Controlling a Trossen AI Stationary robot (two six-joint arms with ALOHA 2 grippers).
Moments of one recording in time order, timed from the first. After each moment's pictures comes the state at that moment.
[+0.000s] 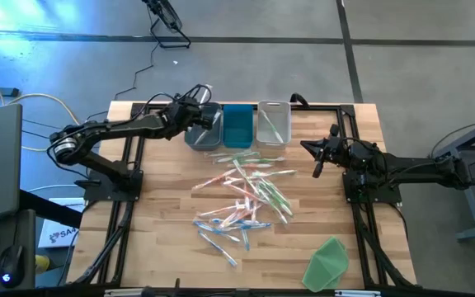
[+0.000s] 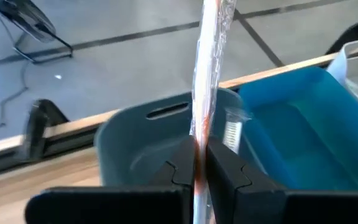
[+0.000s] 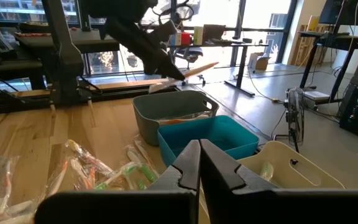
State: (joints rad) left arm 0.55 1.38 0.84 -0.10 -0.49 -0.48; right arm -0.13 0.46 0.25 0.15 0.32 0.00
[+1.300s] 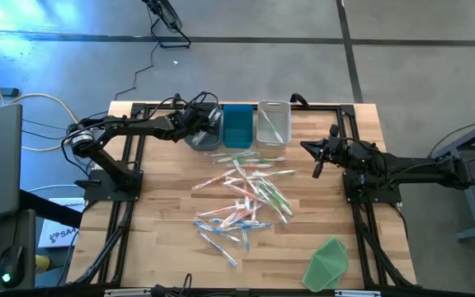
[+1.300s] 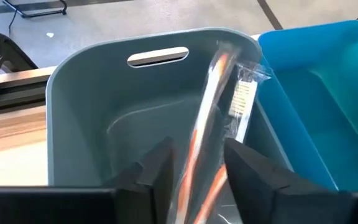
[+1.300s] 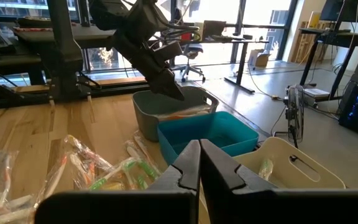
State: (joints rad) left arm 0.54 1.54 0.84 -0.06 -0.45 -0.61; right arm -0.13 0.46 0.25 0.13 0.32 0.00
